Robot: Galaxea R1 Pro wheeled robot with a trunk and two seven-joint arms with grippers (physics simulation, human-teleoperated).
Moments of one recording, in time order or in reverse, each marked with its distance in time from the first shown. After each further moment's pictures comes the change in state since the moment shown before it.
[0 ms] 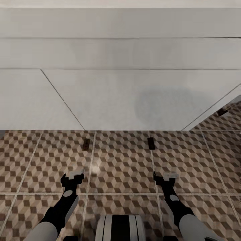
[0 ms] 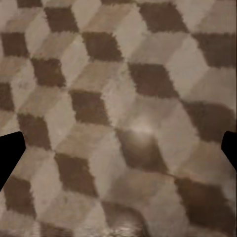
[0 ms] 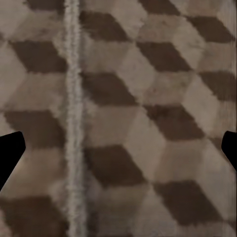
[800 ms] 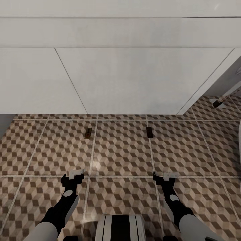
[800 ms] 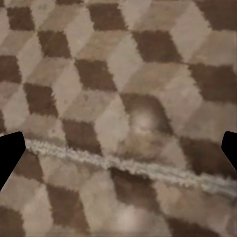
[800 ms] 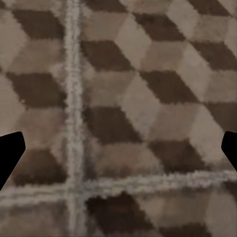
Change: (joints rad) left arm 0.000 -0.001 0.000 0.000 0.000 0.001 0.000; right arm 0.000 -0.001 0.000 0.000 0.000 0.000 0.002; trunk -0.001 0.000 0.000
